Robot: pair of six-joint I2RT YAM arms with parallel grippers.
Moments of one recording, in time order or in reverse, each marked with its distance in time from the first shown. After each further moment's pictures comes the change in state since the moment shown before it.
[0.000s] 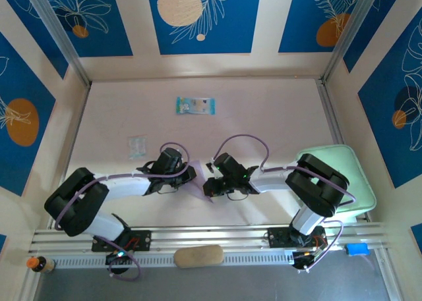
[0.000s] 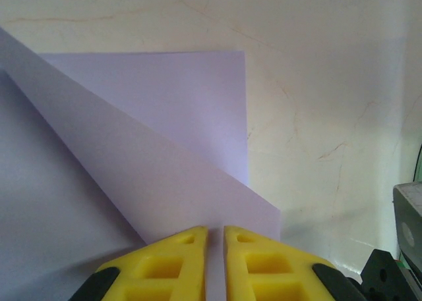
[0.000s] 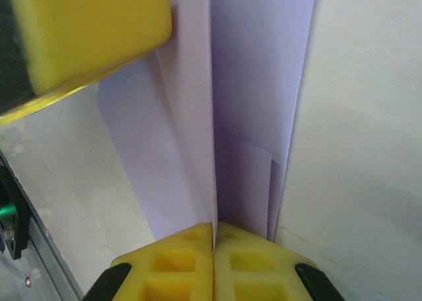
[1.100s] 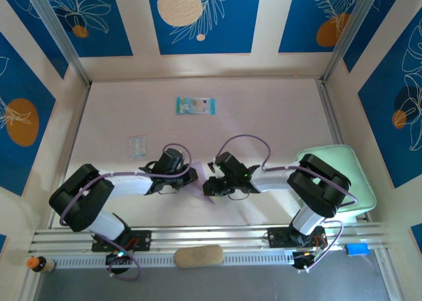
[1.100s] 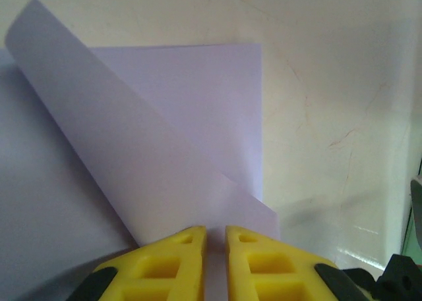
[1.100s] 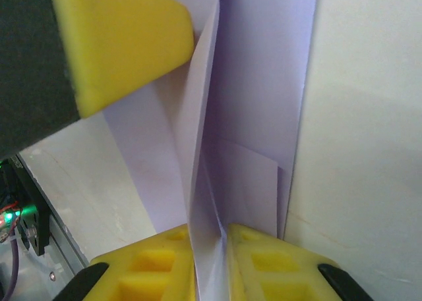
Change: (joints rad) left arm 0.000 0.049 0.000 0.032 0.050 0.019; right arm -0.023 -0.015 0.000 -0.023 -0.034 0.056
